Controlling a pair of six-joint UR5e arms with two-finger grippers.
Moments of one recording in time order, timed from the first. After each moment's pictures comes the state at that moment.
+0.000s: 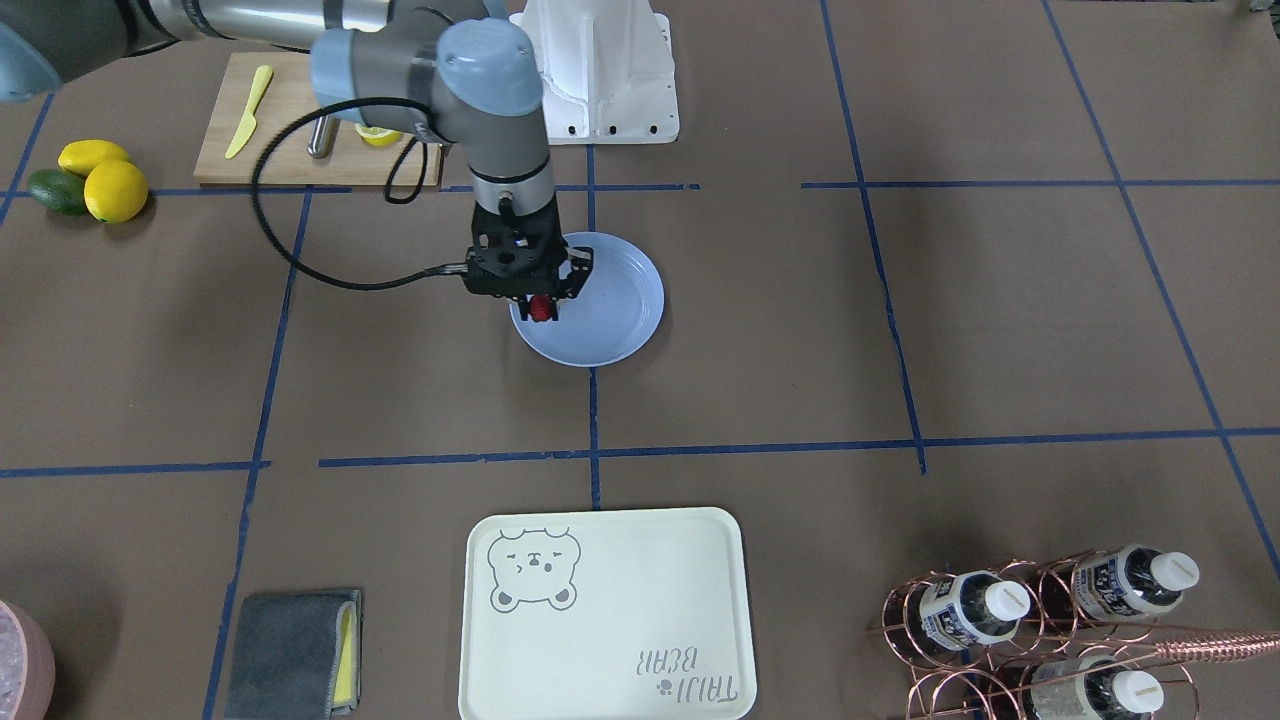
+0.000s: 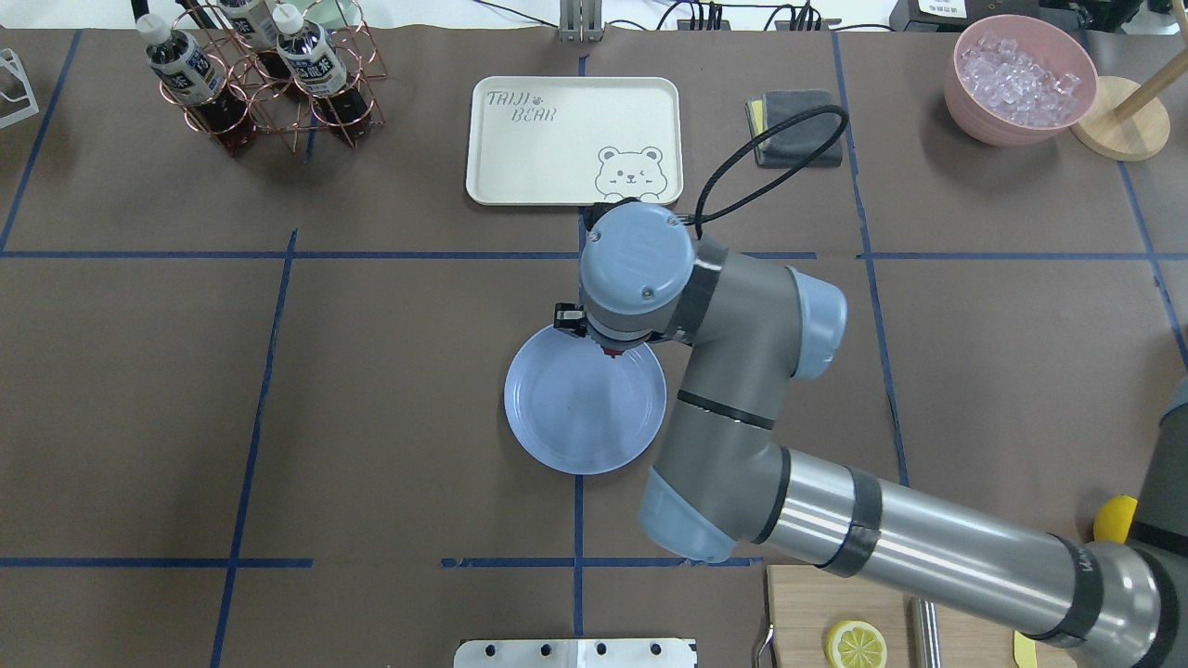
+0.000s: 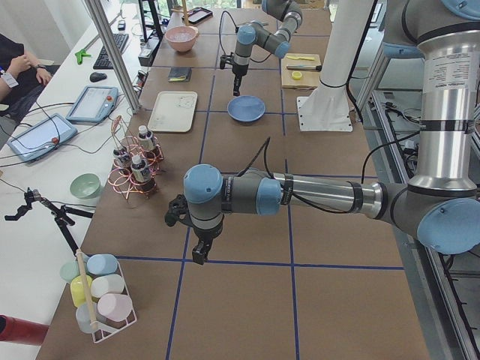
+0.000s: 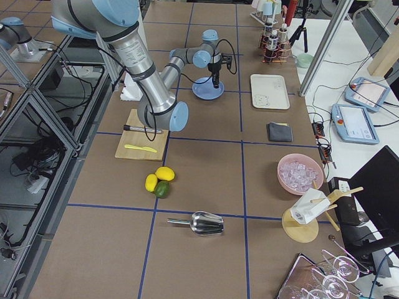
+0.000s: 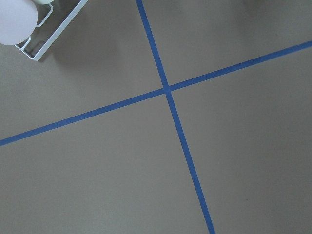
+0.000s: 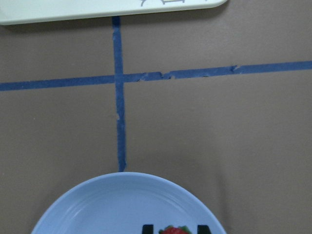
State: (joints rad) left arm -1.62 -1.53 -1.72 -1.50 -2.33 0.32; right arm 0.46 -0.78 1.56 -1.58 1.71 1.34
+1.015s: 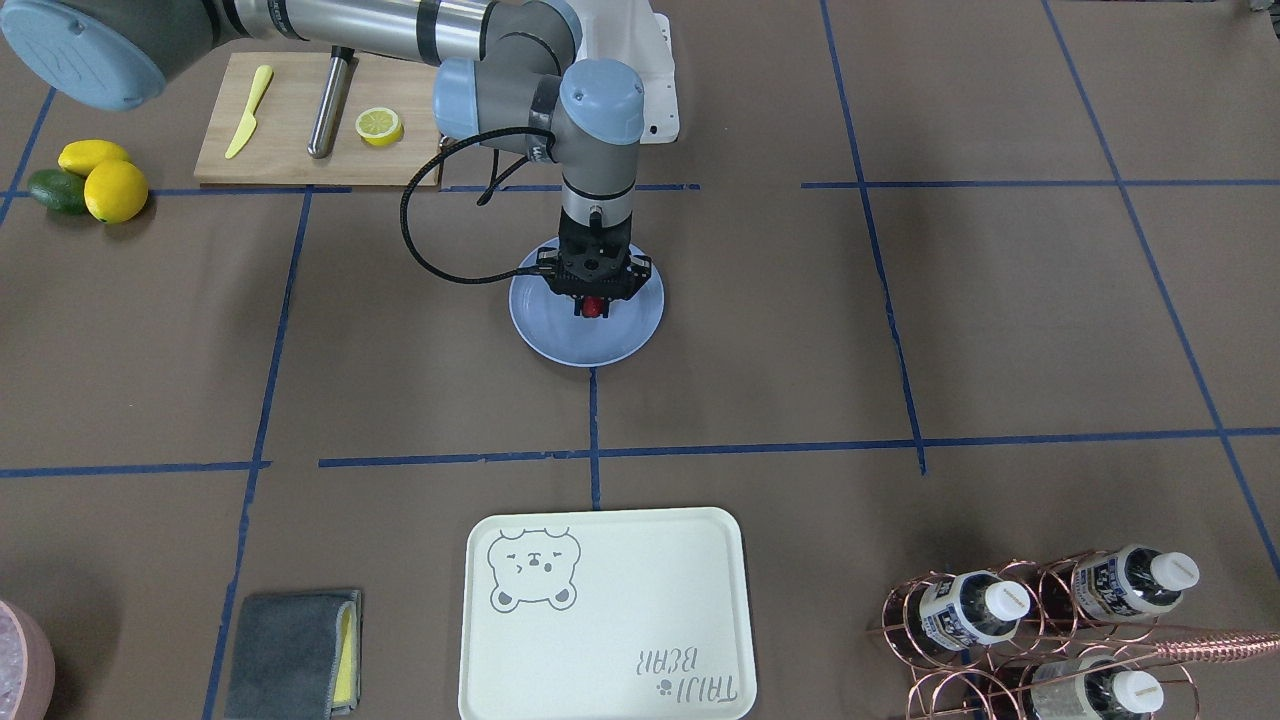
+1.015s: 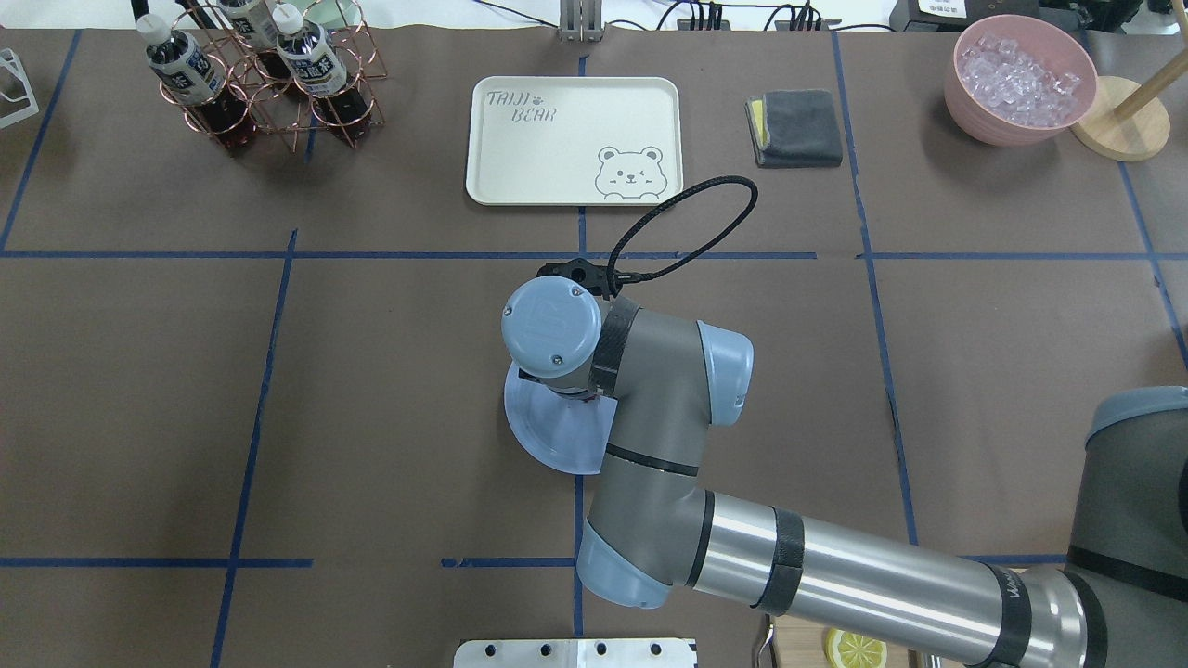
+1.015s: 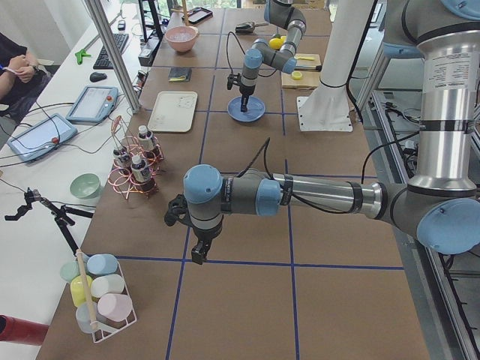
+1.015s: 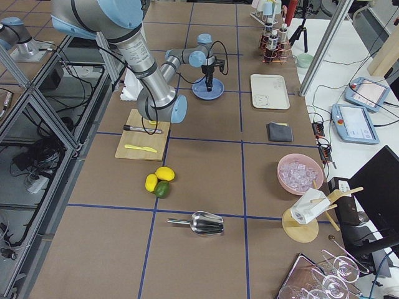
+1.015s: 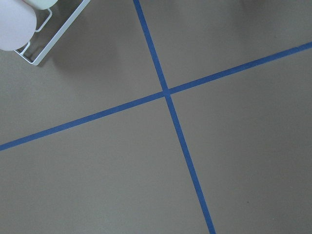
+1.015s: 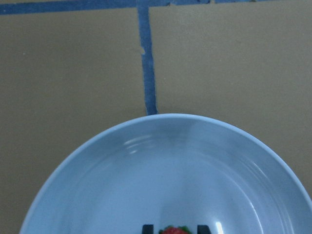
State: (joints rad) left arm -1.61 -1.53 -1.71 -1.52 -2.33 0.32; right arm 0.39 -0.72 1.46 -1.62 1.67 1.38
